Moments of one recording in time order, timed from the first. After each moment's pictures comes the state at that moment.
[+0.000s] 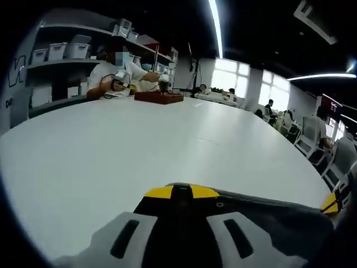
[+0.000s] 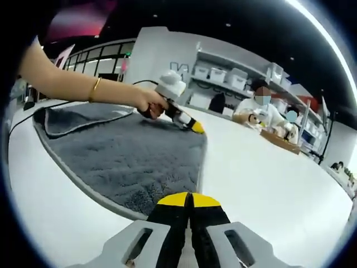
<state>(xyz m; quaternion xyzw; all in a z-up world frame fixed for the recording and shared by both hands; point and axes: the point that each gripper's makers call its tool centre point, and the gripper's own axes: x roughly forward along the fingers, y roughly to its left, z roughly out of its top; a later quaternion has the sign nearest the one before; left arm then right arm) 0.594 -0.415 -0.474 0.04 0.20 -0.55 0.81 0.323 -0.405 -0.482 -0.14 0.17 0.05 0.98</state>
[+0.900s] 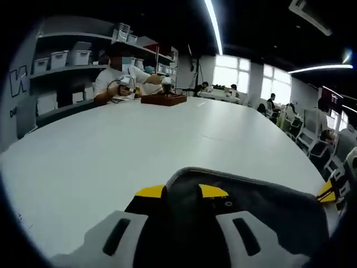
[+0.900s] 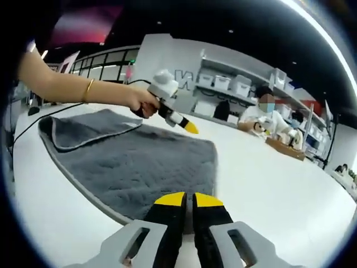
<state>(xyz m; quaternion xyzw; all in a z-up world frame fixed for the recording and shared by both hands) 0.590 -0.351 -0.449 0.07 0.19 -0.54 0.82 0.326 -0.374 -0.462 -0.13 0.14 0.08 0.98</state>
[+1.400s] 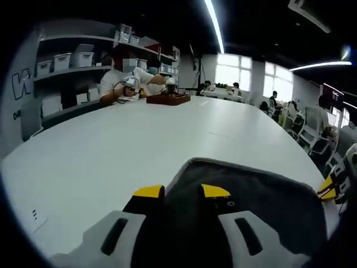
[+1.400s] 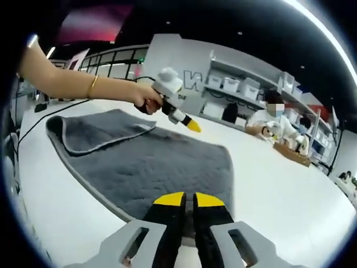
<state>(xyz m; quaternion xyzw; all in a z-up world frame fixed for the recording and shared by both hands) 0.588 -0.307 -0.442 0.08 0.19 -0.52 0.83 0.322 -0.341 -0.456 -0.15 0.14 0.10 0.97</state>
